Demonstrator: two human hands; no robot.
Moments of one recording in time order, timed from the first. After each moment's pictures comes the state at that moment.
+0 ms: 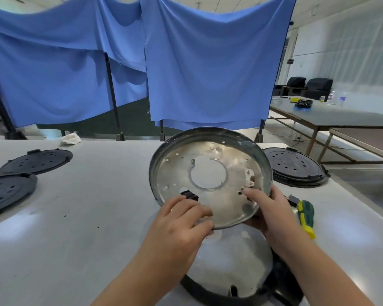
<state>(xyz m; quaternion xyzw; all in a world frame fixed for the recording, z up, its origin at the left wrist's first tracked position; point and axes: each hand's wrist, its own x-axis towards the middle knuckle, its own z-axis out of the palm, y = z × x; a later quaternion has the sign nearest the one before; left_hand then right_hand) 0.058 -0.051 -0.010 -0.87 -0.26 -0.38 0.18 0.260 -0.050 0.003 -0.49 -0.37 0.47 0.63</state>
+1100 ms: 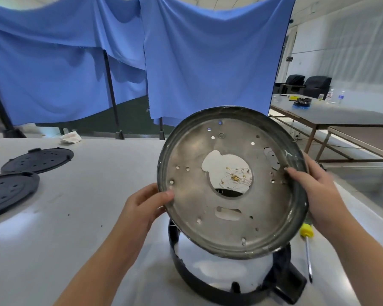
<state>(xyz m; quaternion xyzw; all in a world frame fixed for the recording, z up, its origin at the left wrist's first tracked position) 0.016 -0.030 0.004 -0.58 -0.34 -0.52 -0.53 0.310 -0.065 0.047 -0.47 -0.52 0.33 0.64</state>
